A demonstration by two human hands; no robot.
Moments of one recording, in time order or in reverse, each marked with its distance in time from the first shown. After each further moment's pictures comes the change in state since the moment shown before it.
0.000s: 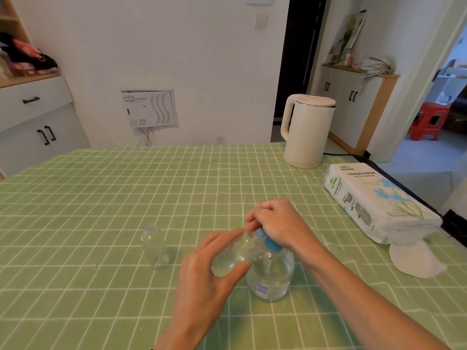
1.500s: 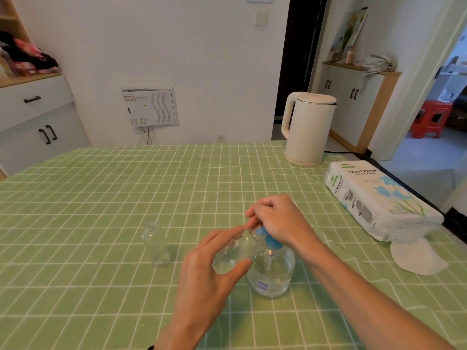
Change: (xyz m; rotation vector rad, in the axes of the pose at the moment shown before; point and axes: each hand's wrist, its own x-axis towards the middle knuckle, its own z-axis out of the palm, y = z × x) left_hand -0.001 -0.003 0.001 0.015 -0.012 -0.004; right_hand 0.000 0.000 0.000 0.013 0.003 -0.011
